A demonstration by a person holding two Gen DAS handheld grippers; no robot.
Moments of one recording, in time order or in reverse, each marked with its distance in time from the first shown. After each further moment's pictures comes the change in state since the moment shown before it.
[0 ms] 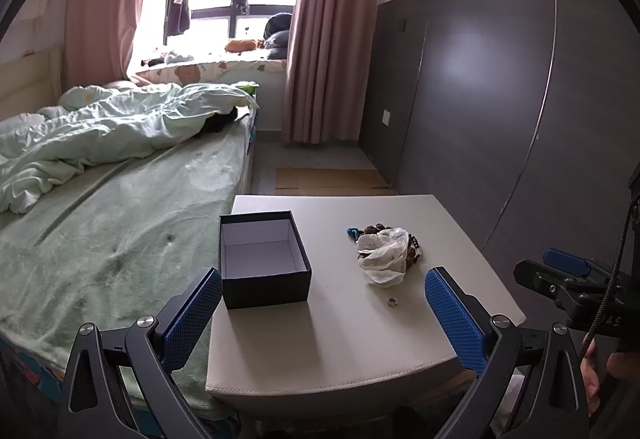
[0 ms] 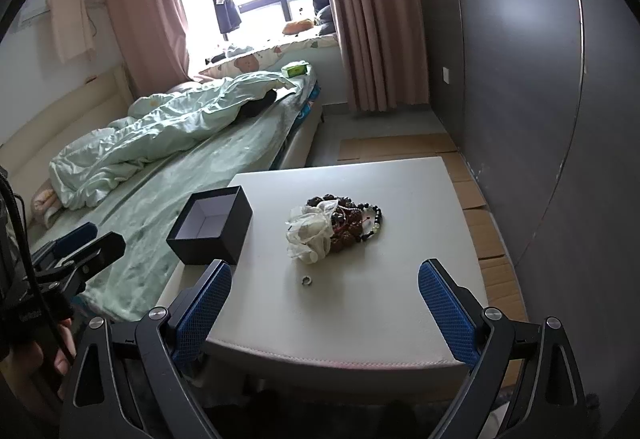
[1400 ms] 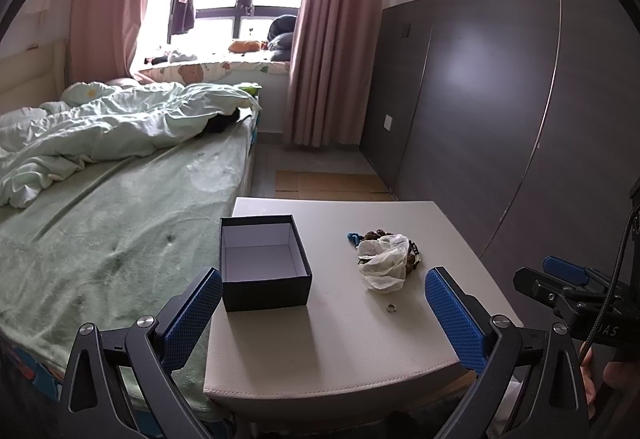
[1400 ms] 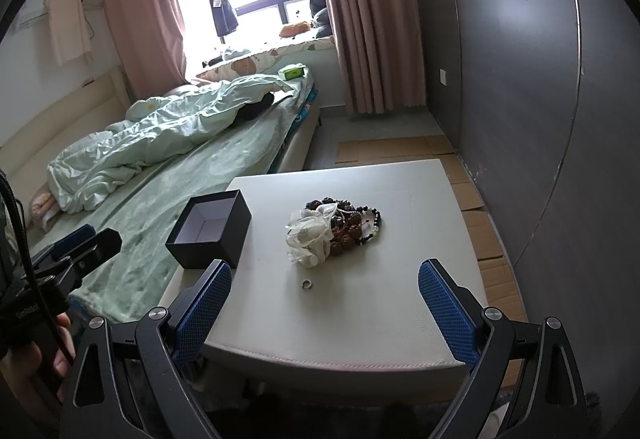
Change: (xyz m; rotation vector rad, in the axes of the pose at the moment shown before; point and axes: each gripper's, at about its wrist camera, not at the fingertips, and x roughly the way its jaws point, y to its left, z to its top) left arm -0.002 0.007 0.002 -0.024 -0.011 -0.007; right arm -0.001 0.005 0.003 -0.001 -0.006 -0.011
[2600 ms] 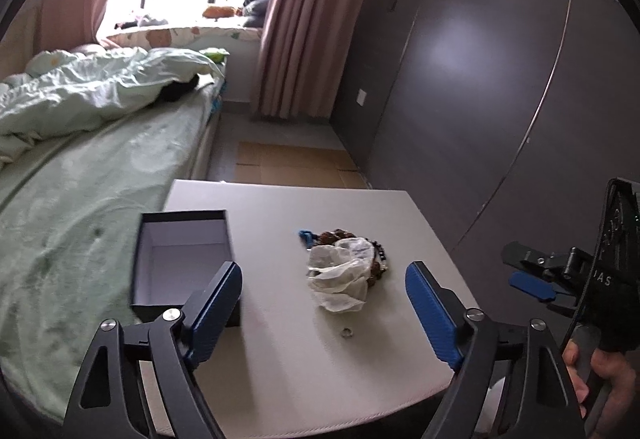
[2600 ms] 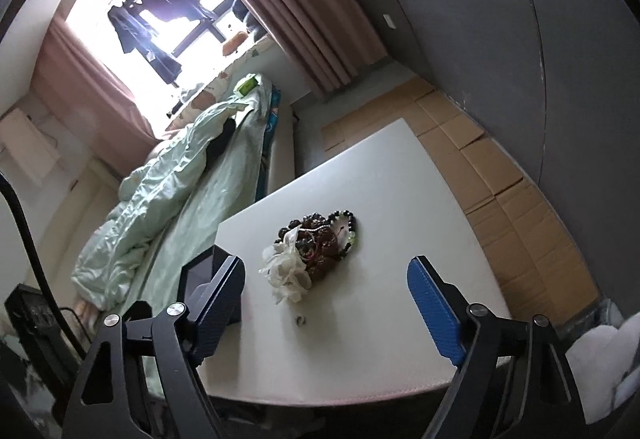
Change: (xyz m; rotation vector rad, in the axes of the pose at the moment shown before) left arm 0.084 -0.029 0.025 -0.055 0.127 -0.140; right arm 0.052 -0.087 0.020 0.431 0.069 0.081
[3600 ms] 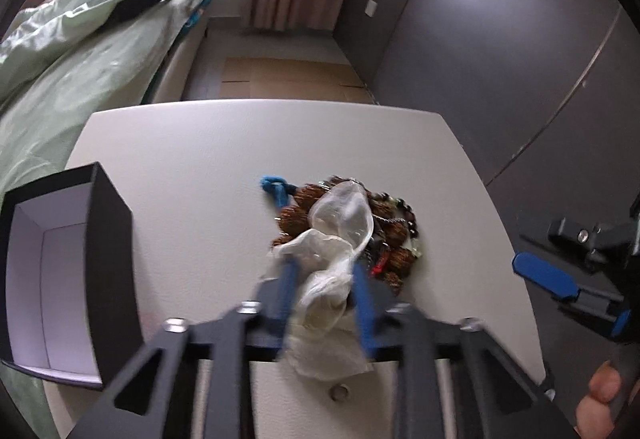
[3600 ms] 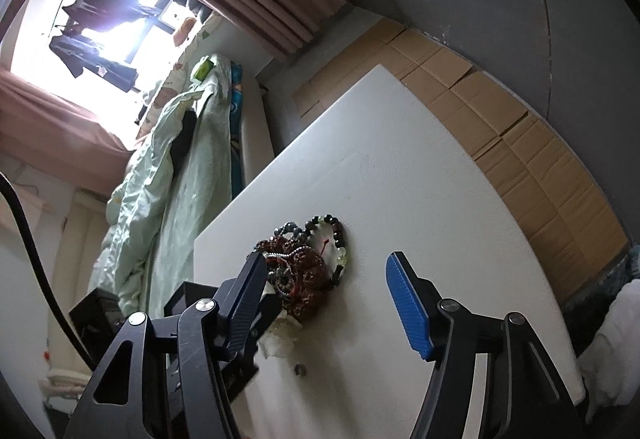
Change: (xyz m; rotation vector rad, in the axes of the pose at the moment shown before) left arm 0.152 -0.006 0.006 -0.029 0.312 0.010; right arm 0.093 -0.031 0.029 0.217 0.165 0.005
